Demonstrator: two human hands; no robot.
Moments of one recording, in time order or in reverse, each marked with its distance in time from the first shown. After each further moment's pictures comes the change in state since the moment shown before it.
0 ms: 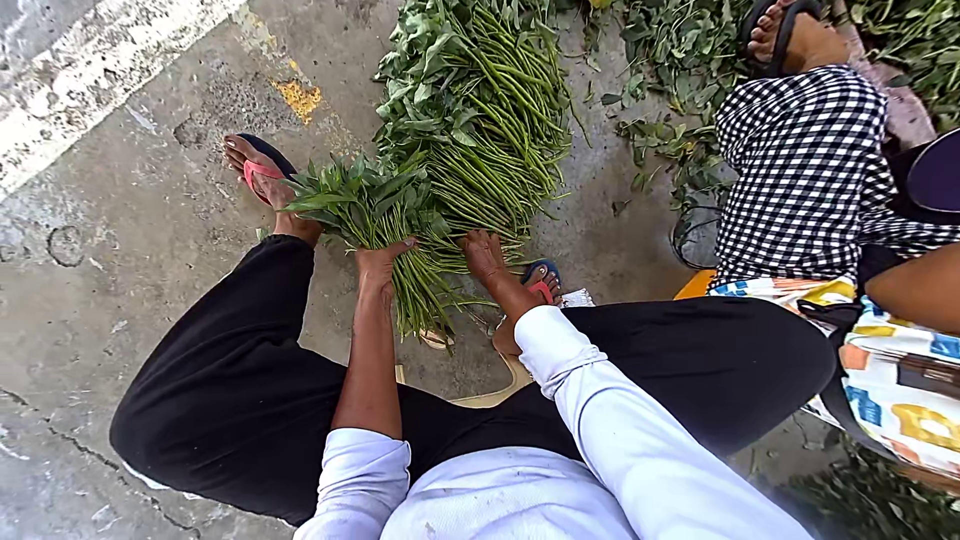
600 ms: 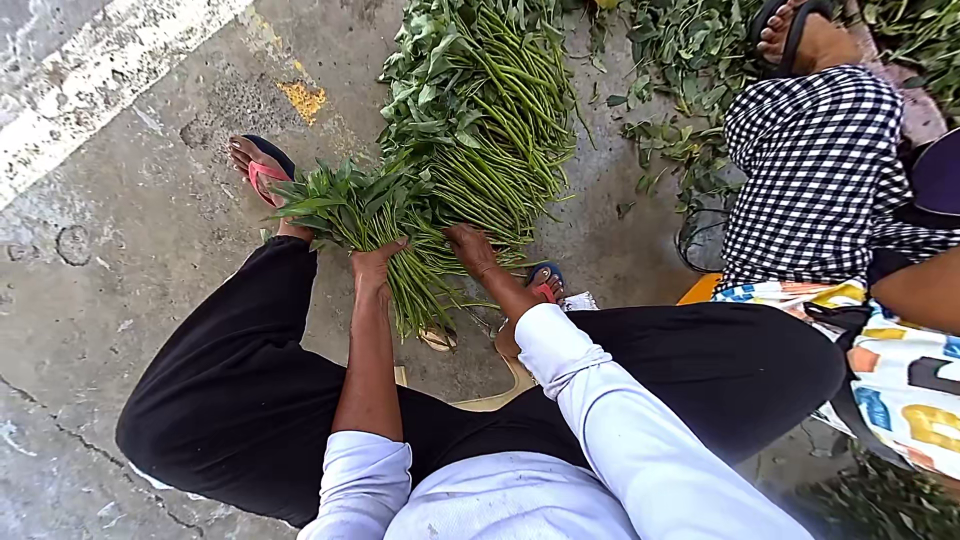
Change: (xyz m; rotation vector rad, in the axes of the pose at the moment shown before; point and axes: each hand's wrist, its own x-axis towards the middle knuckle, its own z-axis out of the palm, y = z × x) left_hand 0.004 0.004 -0.007 -0.048 0.059 0.018; right_hand 0.015 -0.022 -0.015 0.298 0.035 -0.066
